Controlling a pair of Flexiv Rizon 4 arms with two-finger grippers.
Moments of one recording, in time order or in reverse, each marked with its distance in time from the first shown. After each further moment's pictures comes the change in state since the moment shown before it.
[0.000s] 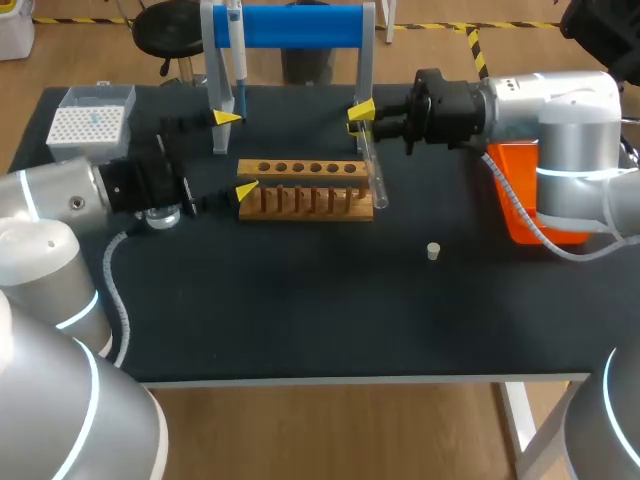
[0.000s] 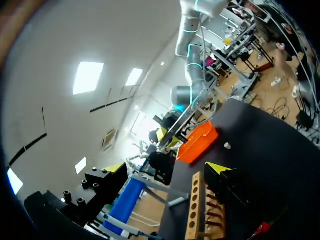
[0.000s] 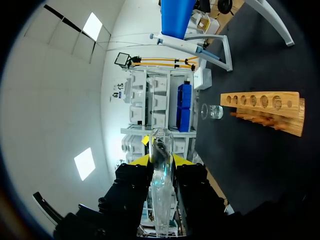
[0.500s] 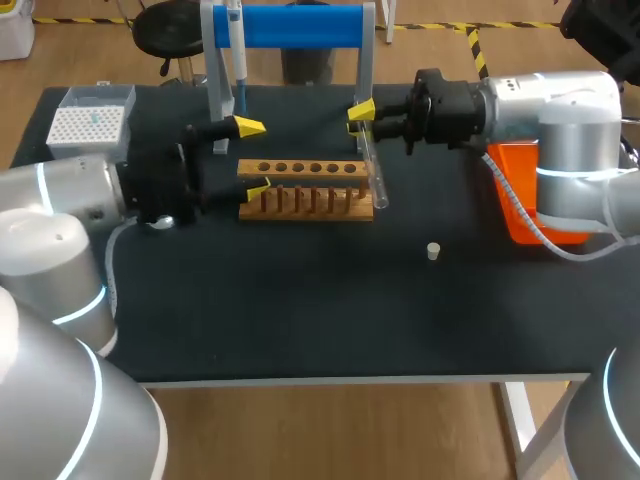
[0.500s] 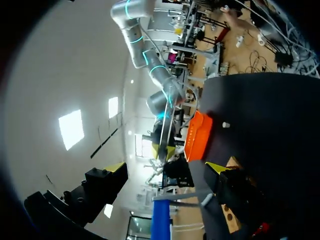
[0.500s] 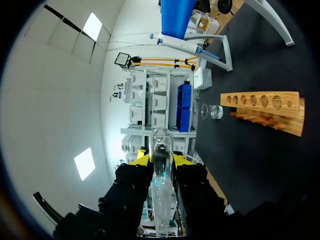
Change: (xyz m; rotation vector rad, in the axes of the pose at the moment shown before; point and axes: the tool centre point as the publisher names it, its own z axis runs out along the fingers) left arm 0.008 -0.016 0.023 0.047 0.045 0.499; right arm 0.000 0.000 0.000 0.000 0.000 0.000
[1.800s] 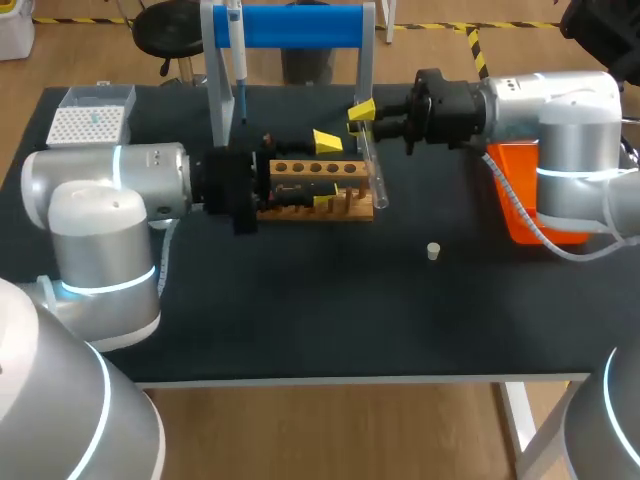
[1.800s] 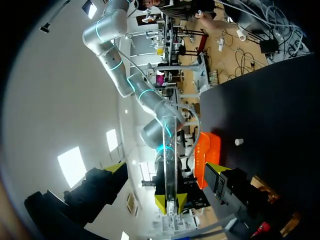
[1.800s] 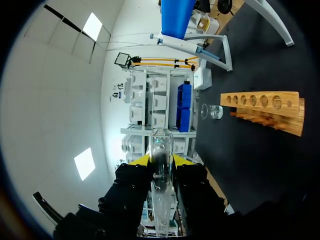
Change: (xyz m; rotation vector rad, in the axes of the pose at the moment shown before) left arm -0.005 -0.064 0.083 0.225 -0.012 0.157; right arm 0.000 0.000 0.000 0.000 -0.001 0.000
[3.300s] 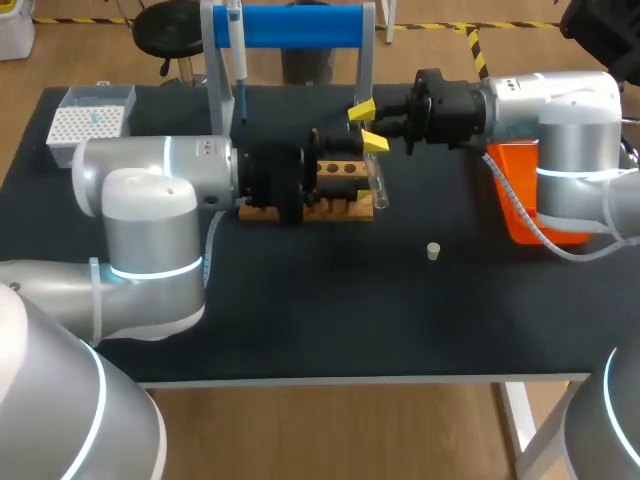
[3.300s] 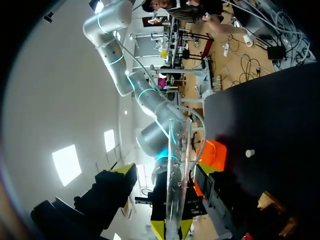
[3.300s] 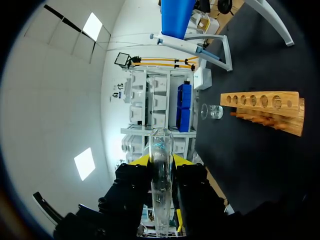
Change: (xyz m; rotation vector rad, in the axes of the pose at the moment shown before) left arm -0.003 -0.006 0.058 0.033 0.008 -0.060; right arm 0.000 0.000 0.000 0.000 0.000 0.000
